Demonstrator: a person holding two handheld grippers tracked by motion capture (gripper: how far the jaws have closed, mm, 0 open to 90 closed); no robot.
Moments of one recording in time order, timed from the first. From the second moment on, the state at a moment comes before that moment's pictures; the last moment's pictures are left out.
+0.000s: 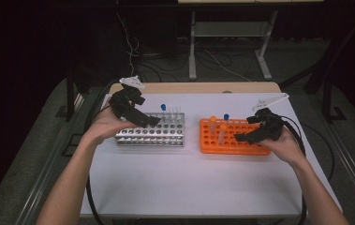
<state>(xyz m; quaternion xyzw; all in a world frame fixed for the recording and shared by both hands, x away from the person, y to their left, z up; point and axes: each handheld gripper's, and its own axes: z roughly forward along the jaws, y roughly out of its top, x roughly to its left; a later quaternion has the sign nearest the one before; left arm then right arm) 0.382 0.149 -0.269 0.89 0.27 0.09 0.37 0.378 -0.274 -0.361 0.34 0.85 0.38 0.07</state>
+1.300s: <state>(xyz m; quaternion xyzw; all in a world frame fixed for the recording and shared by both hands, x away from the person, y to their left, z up) 0.369 0.147 -0.283 0.89 0.25 0.10 0.36 0.418 -0.235 -0.396 0.35 0.86 0.35 0.10</state>
